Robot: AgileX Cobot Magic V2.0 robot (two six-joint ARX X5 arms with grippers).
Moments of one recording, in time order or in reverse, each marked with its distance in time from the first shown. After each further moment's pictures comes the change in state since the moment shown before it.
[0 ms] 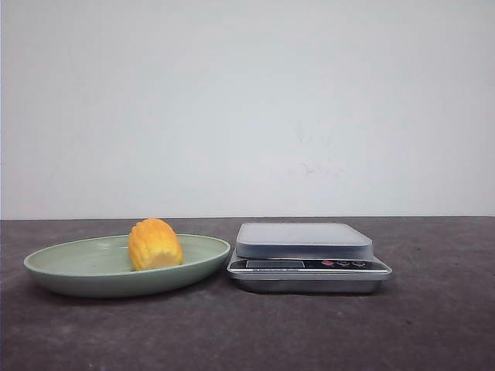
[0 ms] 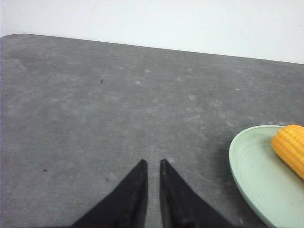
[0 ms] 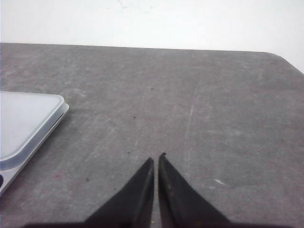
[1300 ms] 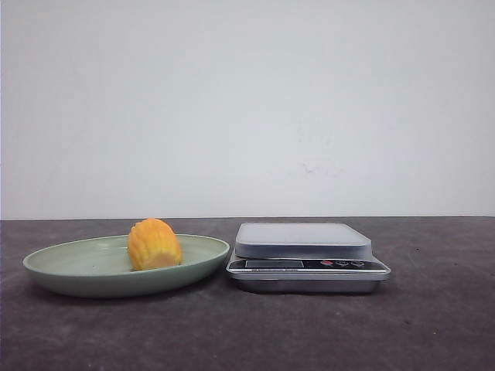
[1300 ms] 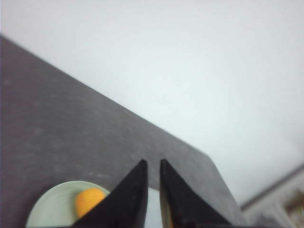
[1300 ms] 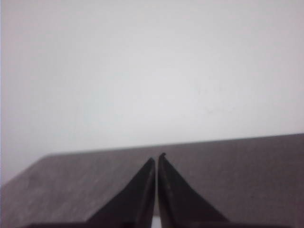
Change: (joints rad) left arm 0.000 0.360 0.658 -0.174 0.398 -0.553; right arm 0.000 0.373 0.733 -0.134 -0.287 0.300
